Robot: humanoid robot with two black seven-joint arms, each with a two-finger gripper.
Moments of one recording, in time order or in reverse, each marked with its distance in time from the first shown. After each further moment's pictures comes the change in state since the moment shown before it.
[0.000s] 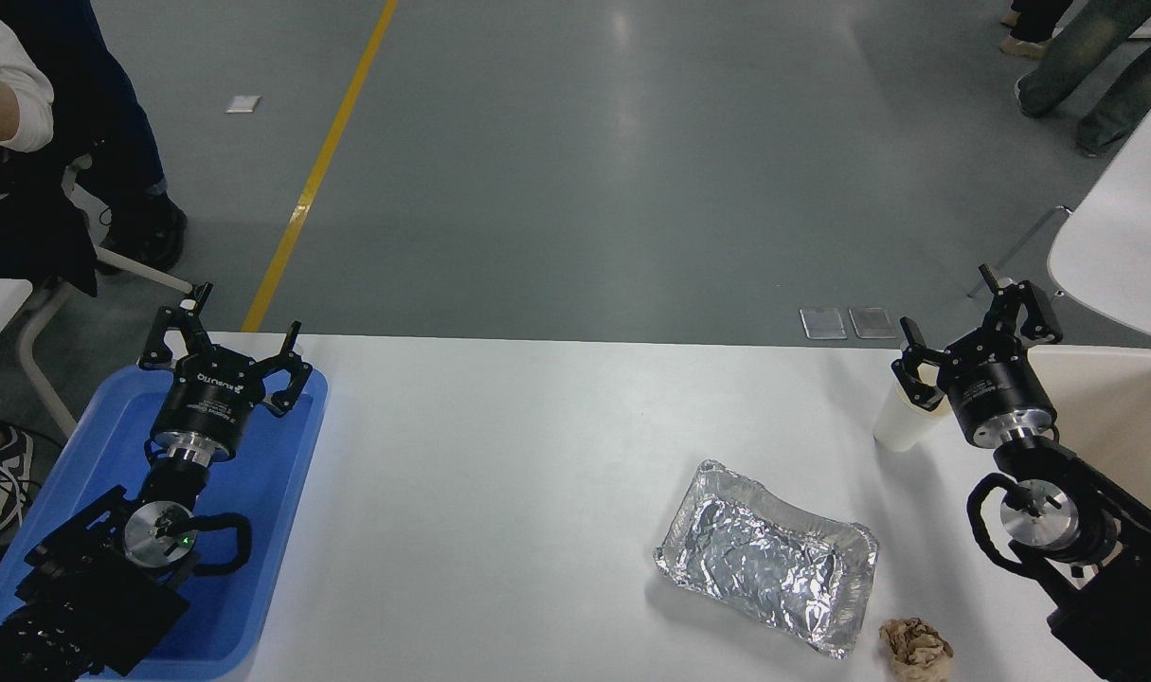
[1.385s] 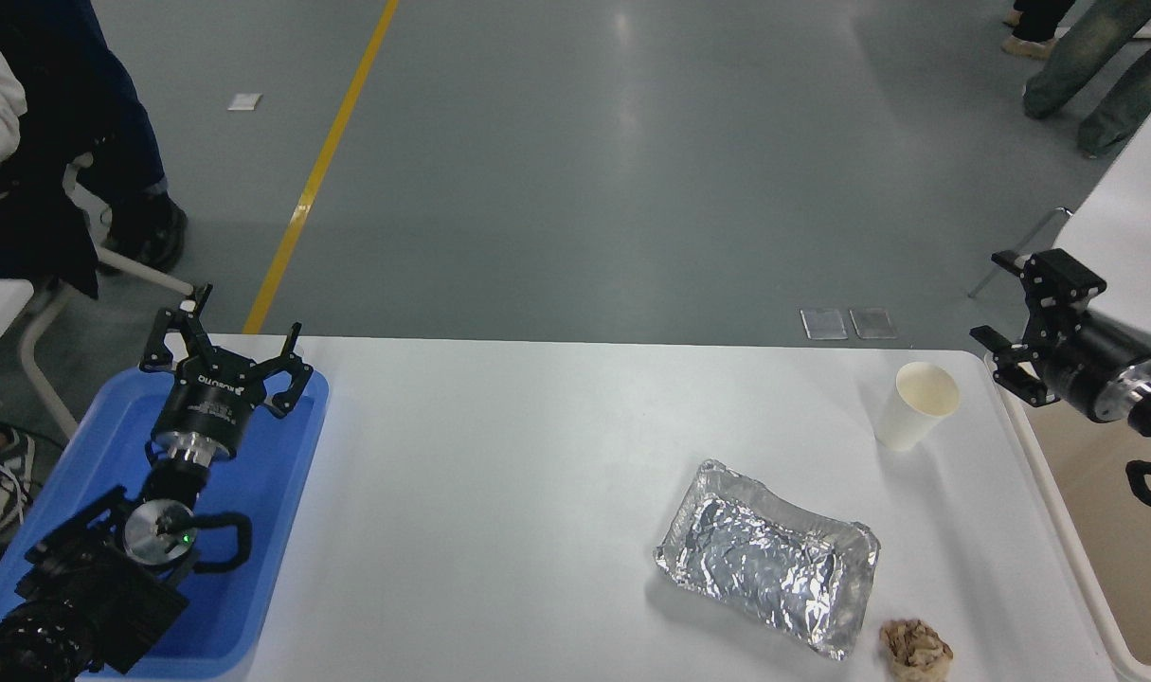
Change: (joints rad) left arm -0.002 0.000 0.000 0.000 0.001 0.000 0.000; right arm 0.551 -0.478 -1.173 0.039 0.018 0.020 -0.001
